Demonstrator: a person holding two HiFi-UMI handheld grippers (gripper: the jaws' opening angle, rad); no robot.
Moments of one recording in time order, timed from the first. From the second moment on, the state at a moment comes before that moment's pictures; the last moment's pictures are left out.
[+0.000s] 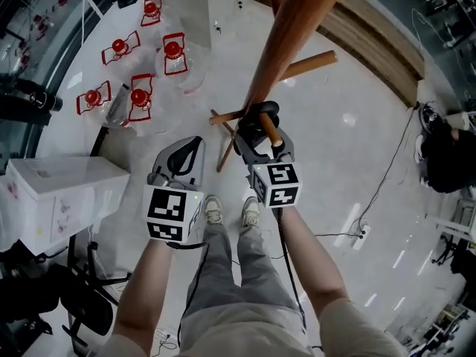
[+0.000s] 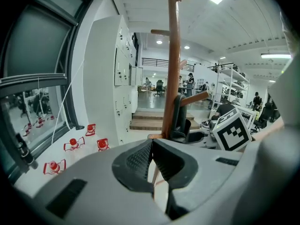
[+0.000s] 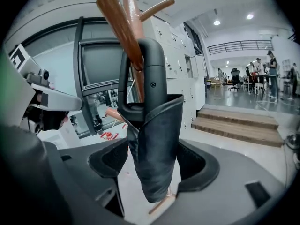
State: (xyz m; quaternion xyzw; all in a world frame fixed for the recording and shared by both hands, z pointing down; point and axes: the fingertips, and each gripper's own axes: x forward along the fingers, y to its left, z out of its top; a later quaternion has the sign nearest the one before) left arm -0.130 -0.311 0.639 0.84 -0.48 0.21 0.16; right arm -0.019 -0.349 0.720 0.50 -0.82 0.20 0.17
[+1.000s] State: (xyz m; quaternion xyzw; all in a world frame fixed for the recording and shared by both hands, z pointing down) left arm -0.094 -0.294 0.605 0.85 -0.45 0.21 0.15; right arm 0.005 -0.317 0.663 0.53 -0.81 0.19 0.17
